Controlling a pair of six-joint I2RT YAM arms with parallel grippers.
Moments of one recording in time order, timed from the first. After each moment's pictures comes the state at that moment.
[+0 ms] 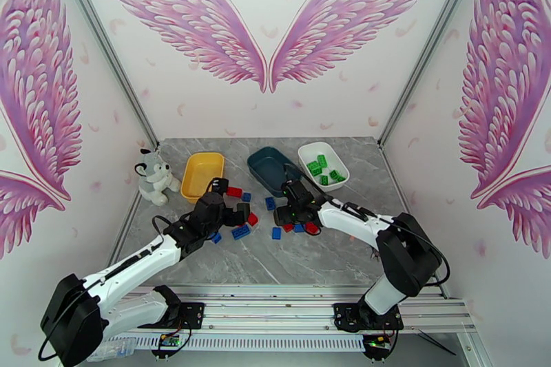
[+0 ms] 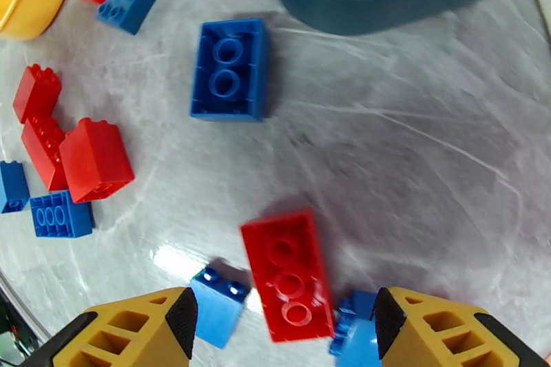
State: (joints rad) left arm -0.63 1.16 0.67 -0.14 -0.15 -0.48; right arm 0.65 1.68 1.05 -0.45 0.01 0.37
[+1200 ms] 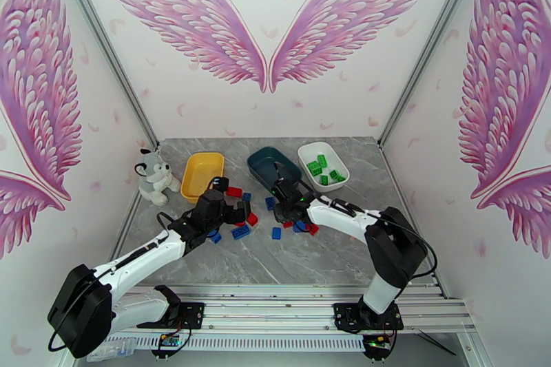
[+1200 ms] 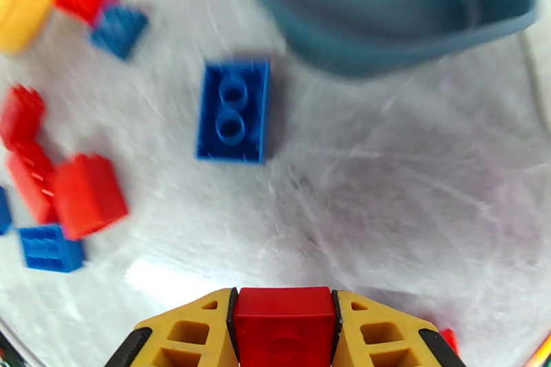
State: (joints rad) left arm -0.58 1.20 0.67 -0.08 -0.09 -0.51; right arm 0.70 1.67 1.14 -0.50 0.18 0.40
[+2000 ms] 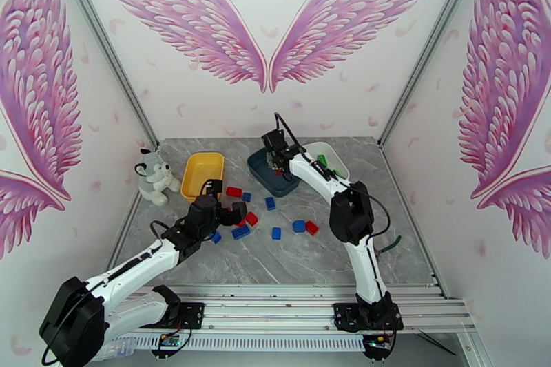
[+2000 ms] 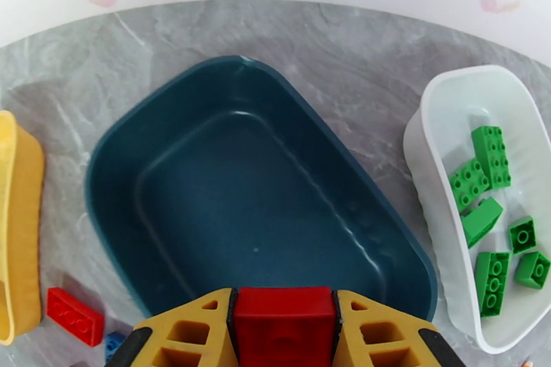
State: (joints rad) left arm -0.57 1.11 0.57 0.02 -0.10 -0.50; right arm 0.54 2.25 2.06 -0.75 0.36 0.39
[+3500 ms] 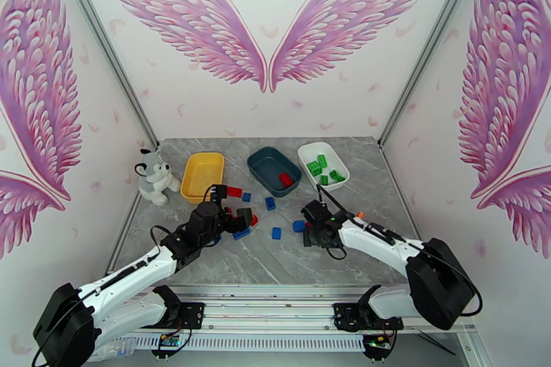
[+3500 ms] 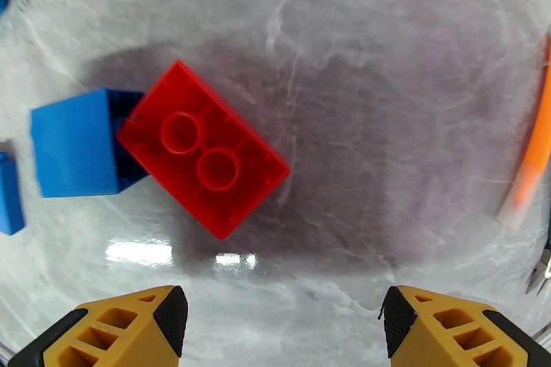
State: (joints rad) left arm -0.67 1.06 0.54 0.02 -0.07 -0.58; right arm 0.61 1.45 0.77 -0.72 0.21 0.61
